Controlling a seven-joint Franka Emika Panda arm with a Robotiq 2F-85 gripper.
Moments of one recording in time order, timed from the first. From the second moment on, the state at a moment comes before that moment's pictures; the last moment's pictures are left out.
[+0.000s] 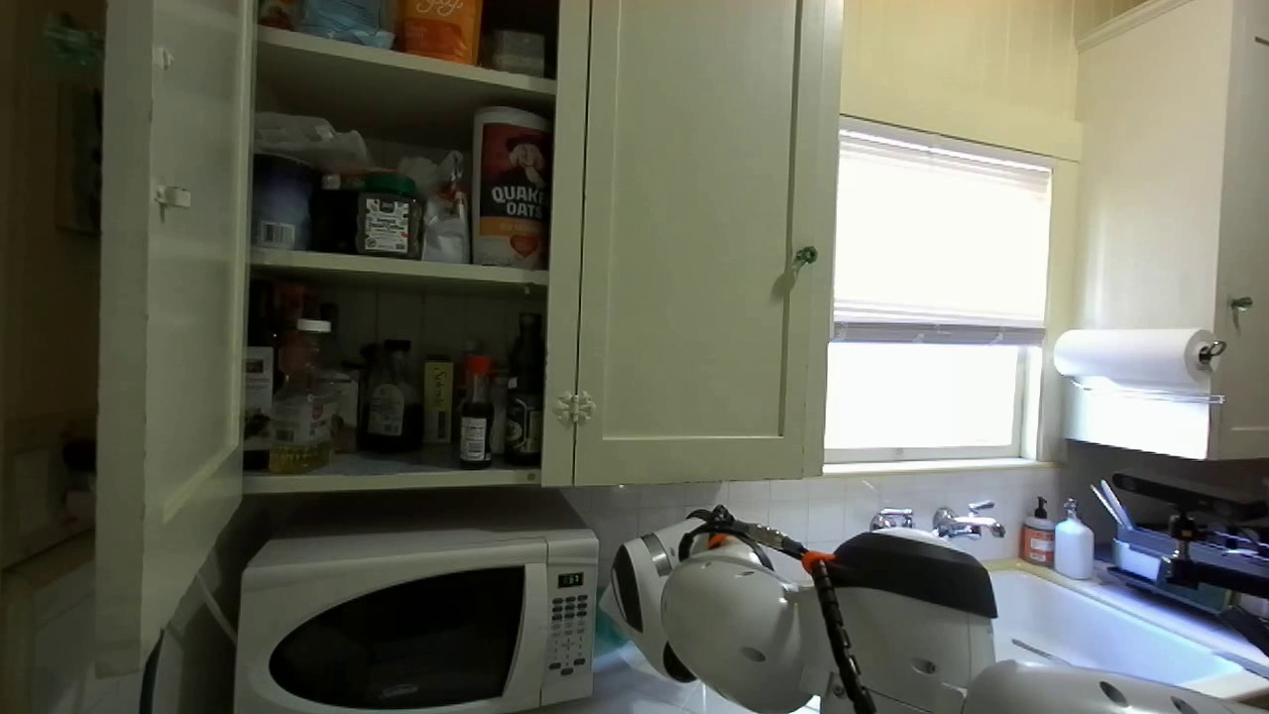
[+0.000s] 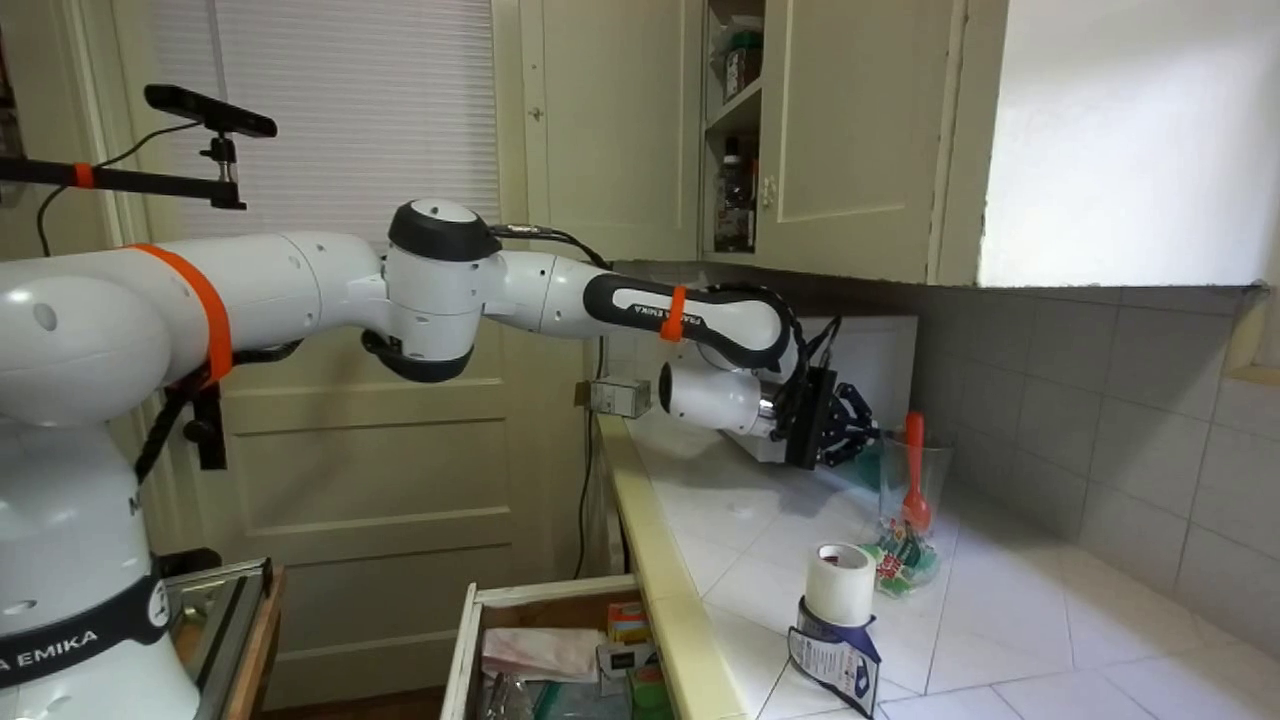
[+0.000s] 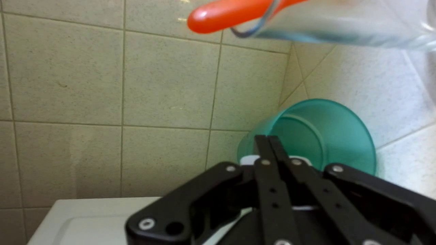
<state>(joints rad) -2.44 -1.44 1.91 -1.08 -2.16 3.14 1.72</state>
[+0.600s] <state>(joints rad) -2.30 -1.40 1.92 -1.25 -2.24 3.14 1.73</state>
